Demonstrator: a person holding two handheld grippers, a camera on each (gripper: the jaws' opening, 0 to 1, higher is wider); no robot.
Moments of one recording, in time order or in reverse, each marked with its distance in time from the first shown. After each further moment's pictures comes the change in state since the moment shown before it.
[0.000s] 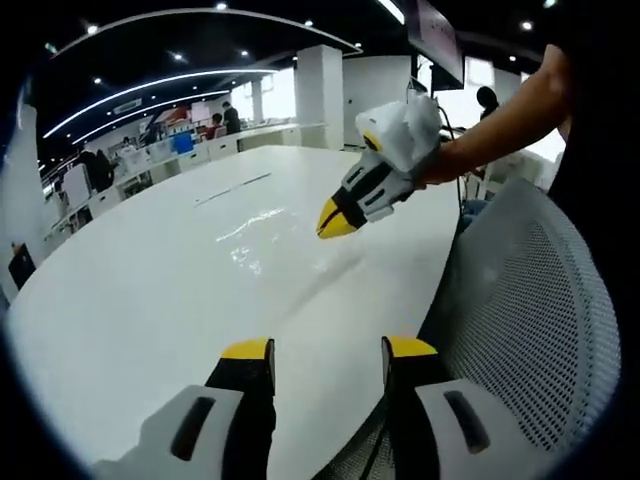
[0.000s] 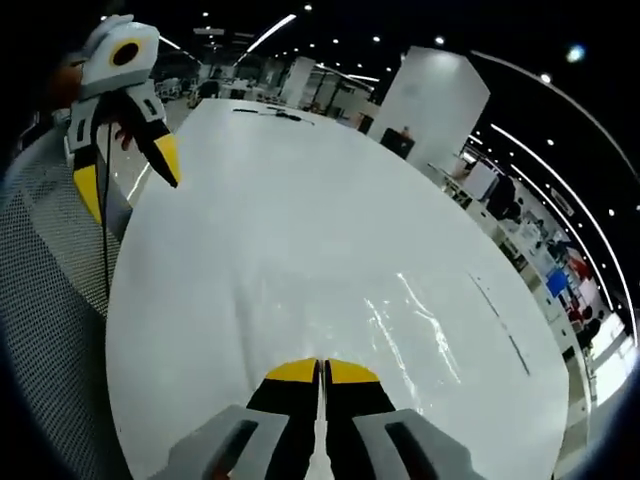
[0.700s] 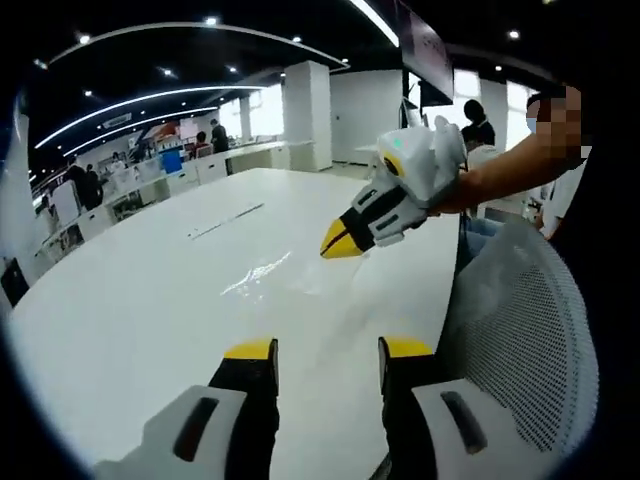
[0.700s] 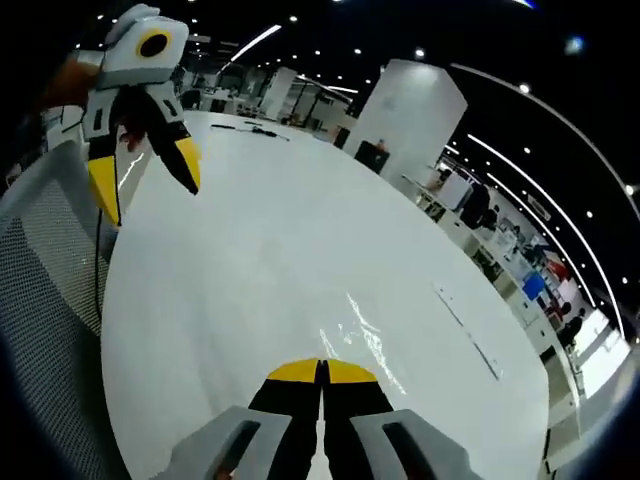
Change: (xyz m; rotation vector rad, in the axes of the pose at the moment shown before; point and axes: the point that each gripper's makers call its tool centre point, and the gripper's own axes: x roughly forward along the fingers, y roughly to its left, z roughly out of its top) left arm 0.009 0.012 0.054 0.007 -0.062 -0.052; right arm -0.028 -0.035 0.014 0.011 -0.059 -0.115
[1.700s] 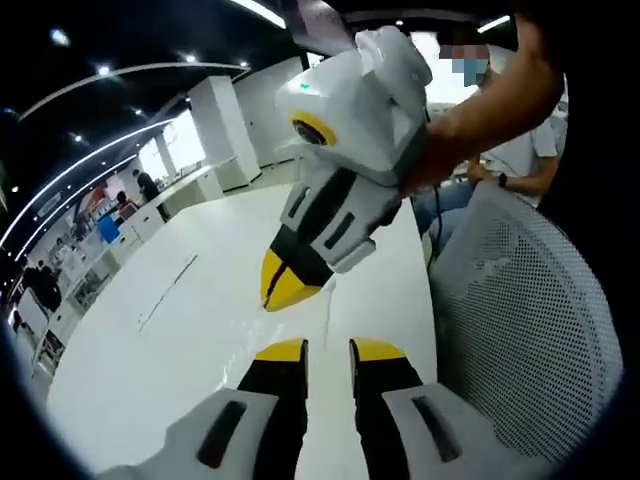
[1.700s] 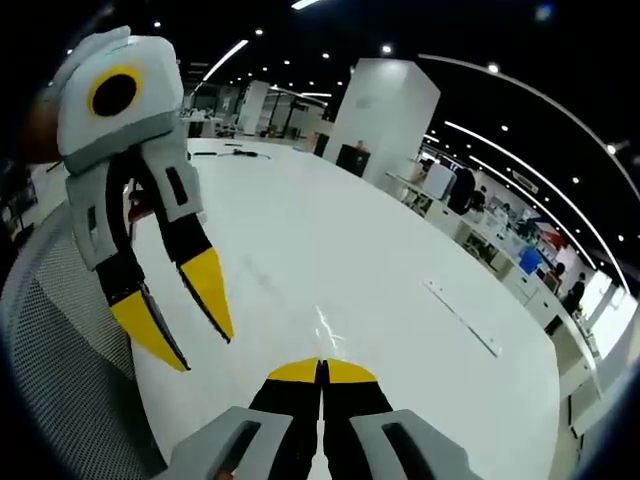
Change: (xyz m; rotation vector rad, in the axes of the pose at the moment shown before) left arm 0.070 -0.055 0.061 0.355 0.006 -0.203; right arm -0.041 -0.008 0.014 0.154 -0.030 -0.015
